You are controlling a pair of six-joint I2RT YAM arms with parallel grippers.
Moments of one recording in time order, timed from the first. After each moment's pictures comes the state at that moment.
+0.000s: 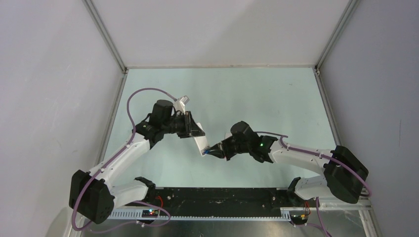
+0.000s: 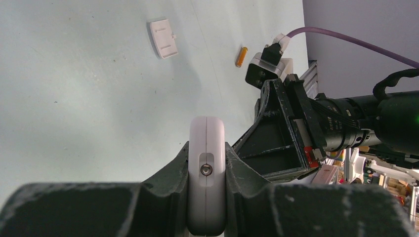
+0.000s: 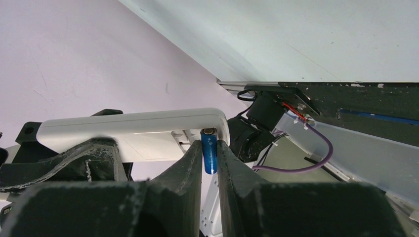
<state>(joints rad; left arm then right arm) -0.45 1.12 0.80 -0.35 0.57 -0.61 0.94 1.33 0.73 -0.08 -0.26 2.08</state>
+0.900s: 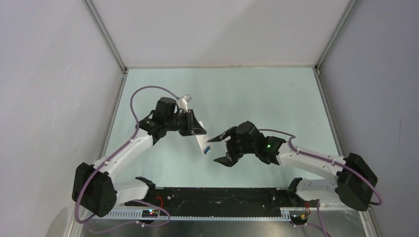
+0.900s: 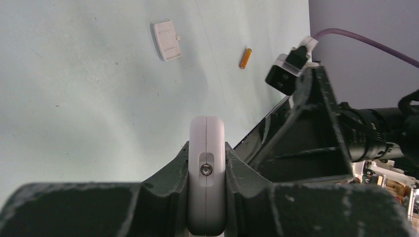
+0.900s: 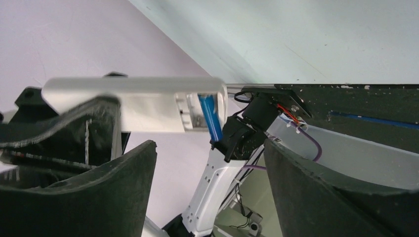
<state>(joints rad) -0.46 1.18 0.83 -0.35 0.55 -0.61 0.94 1.24 0.72 -0.15 -0.22 2.02</state>
